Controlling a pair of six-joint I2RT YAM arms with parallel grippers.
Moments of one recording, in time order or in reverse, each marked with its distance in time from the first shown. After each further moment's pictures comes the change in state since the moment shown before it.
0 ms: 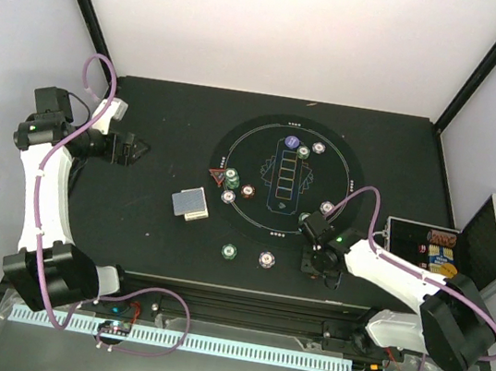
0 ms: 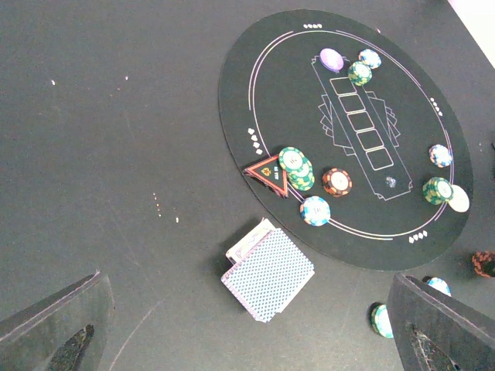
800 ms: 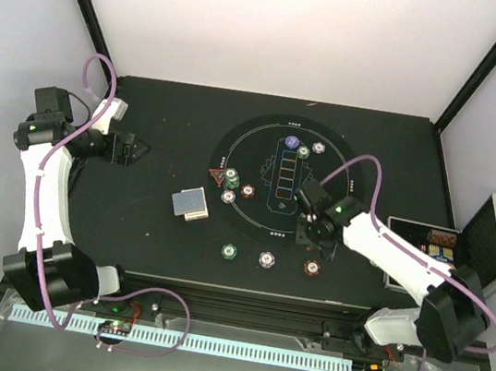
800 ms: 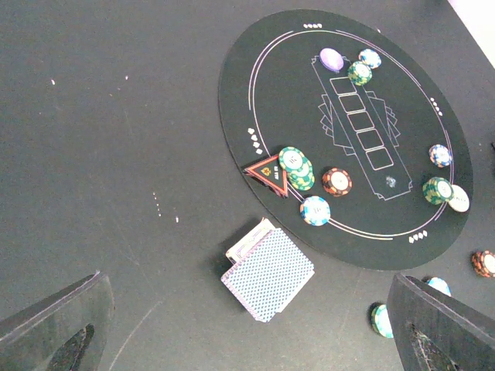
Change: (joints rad) left arm 0.000 0.000 0.000 0.000 0.000 0.000; right arm -0.010 0.043 0.277 -0.171 0.029 -0.076
